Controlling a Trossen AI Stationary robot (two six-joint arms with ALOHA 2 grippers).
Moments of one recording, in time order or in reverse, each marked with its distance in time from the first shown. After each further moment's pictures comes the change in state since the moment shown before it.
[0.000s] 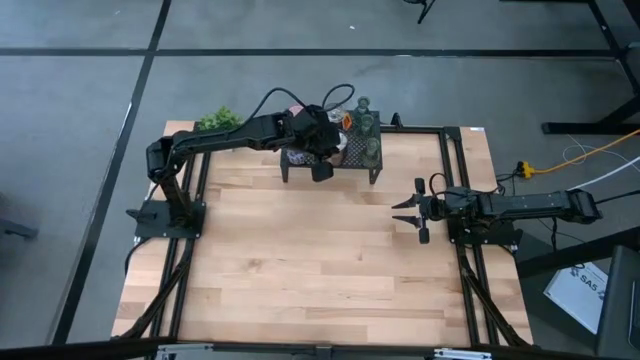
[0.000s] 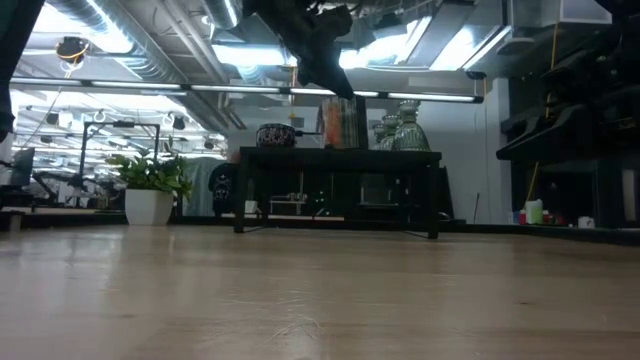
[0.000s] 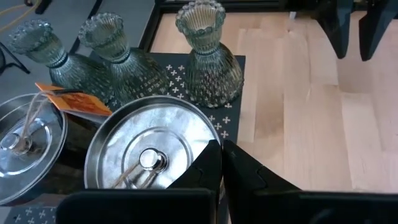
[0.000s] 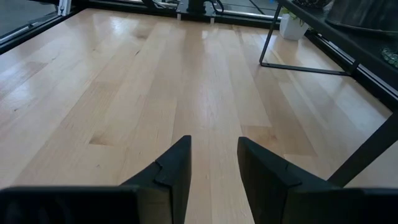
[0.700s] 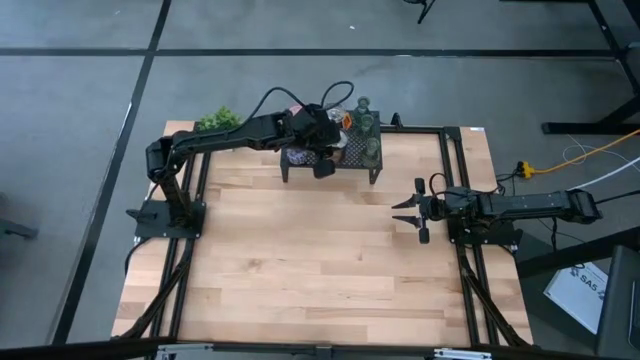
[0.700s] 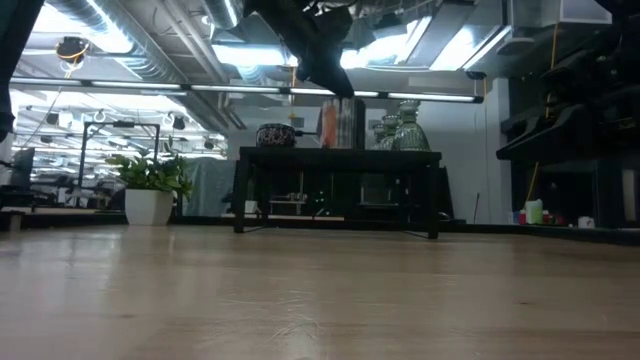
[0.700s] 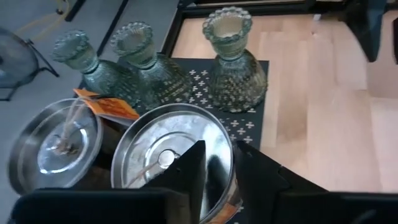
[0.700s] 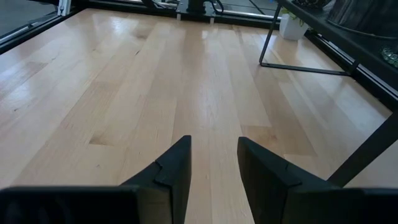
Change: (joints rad) left arm 0.000 0.001 0.000 0.031 -0.078 0.013; right arm 0.000 0.000 0.000 0.000 0.000 0.000
